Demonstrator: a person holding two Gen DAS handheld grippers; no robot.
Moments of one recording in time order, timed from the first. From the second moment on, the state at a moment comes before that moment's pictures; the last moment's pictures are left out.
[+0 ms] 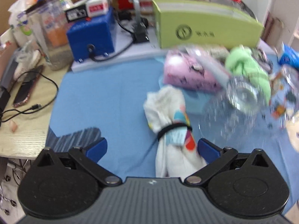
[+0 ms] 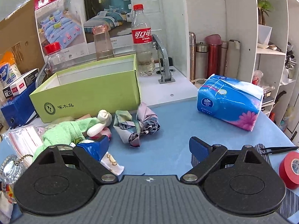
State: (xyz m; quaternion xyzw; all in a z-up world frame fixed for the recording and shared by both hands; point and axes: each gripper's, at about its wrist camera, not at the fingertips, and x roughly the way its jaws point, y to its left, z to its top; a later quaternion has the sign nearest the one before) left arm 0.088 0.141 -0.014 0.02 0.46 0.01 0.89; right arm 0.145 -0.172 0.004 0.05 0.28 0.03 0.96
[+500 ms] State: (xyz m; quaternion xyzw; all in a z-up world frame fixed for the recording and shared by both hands) left arm 0.132 0.191 -0.010 0.01 0.41 0.15 0.90; right arm 0.174 -0.200 0.012 0.02 0.31 0.01 0.95
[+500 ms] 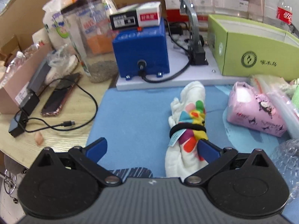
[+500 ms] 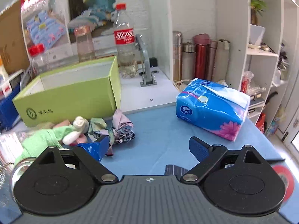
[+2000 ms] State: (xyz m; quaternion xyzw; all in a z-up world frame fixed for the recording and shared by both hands) left arm 0.153 0.195 -0.032 -0.09 0.43 0.03 0.90; right arm 0.260 -0.200 -0.046 -0.01 0.32 0.03 0.95
